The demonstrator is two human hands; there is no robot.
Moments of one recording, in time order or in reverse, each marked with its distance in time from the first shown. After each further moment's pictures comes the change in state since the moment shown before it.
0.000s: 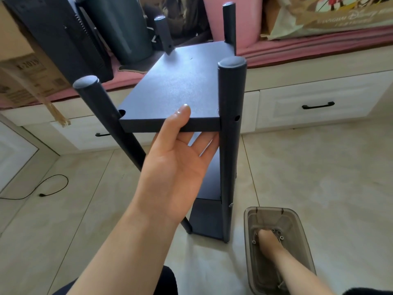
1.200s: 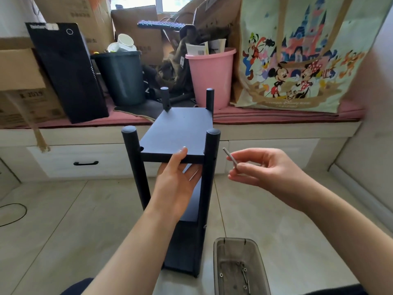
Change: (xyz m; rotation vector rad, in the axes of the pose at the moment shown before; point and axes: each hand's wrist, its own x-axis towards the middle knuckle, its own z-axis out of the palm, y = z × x) left_hand 0.001 0.003 0.010 -0.080 0.080 -0.010; right_hand -0.257 -0.117 -0.336 1.072 0.188 -0.690
